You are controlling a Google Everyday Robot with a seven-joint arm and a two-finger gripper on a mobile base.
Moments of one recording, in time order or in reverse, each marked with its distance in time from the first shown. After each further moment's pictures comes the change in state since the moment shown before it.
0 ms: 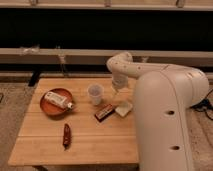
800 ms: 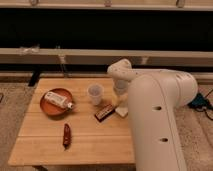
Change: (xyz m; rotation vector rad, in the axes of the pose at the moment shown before) arm 0.012 -0.003 0.053 0.001 0.080 -0.034
